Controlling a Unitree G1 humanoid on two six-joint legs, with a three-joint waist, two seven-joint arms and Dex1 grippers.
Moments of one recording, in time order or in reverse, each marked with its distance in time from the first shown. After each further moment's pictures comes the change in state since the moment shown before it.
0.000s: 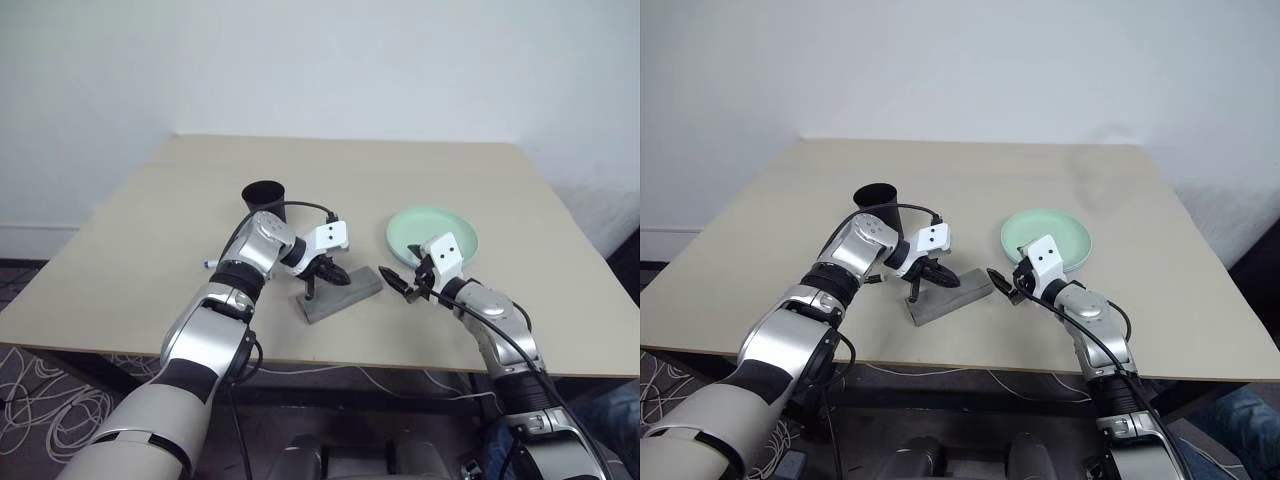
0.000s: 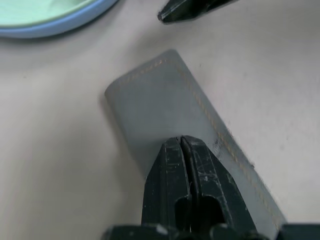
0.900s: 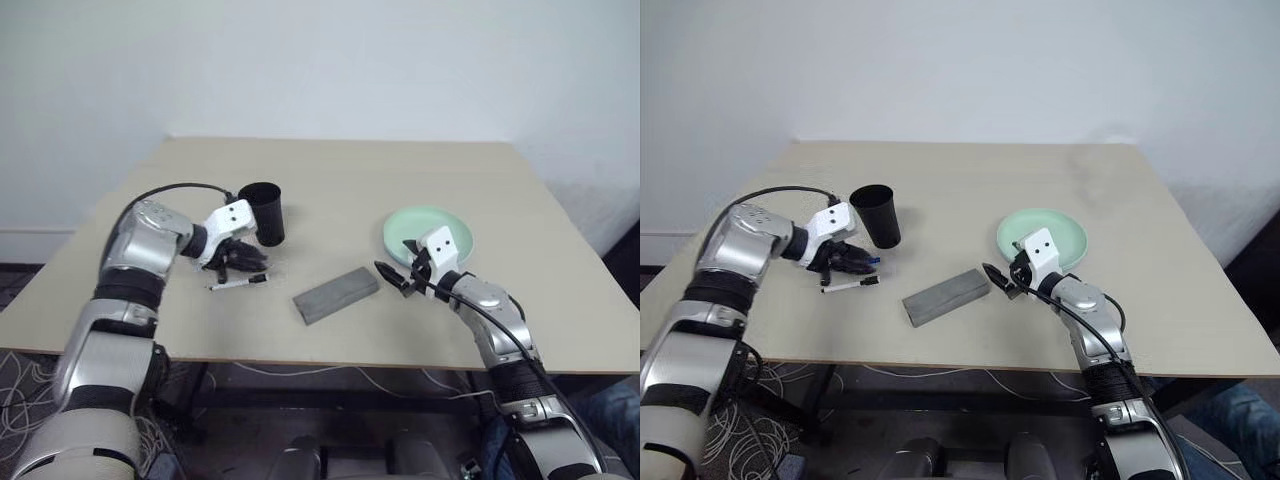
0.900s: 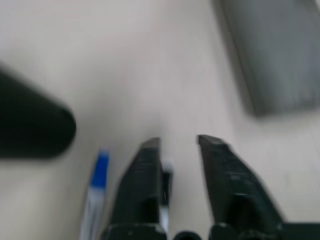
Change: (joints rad) left arm 0.130 0.424 0.057 -0.208 -0.105 0.129 -0.058; right arm -0.055 0.005 0.002 0.066 0.003 -0.011 0.042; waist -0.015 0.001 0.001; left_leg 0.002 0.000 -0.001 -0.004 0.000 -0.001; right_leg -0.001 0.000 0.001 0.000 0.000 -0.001
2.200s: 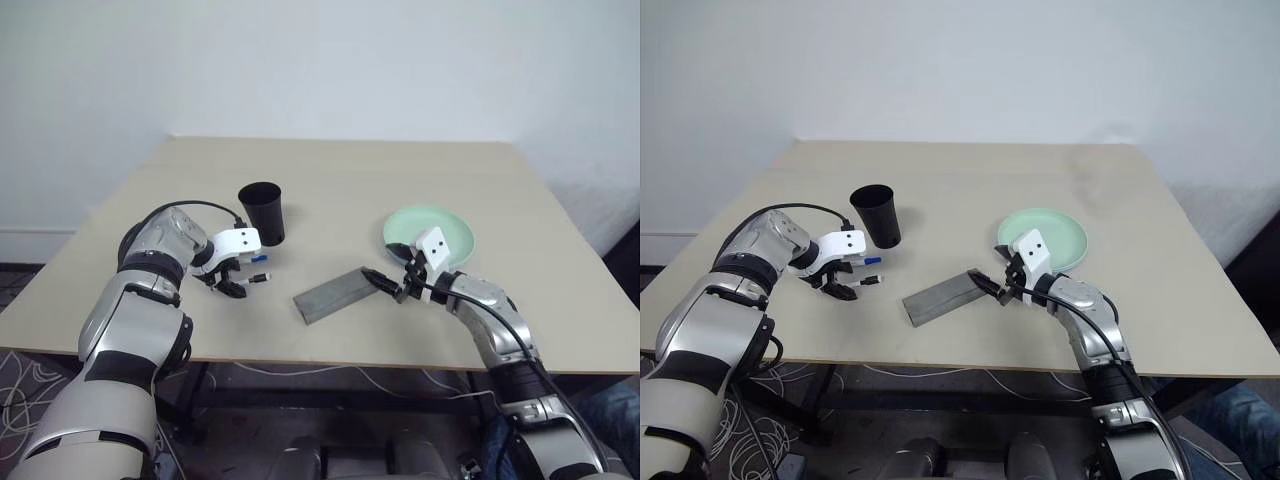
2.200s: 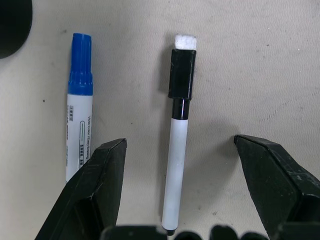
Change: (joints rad) left arm -0.206 -0.113 -0.190 0.502 0.304 -0.188 0.174; right arm 0.028 -0.026 0.027 -0.093 0.116 0.053 0.195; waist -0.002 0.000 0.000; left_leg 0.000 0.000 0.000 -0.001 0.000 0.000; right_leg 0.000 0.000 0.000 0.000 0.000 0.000
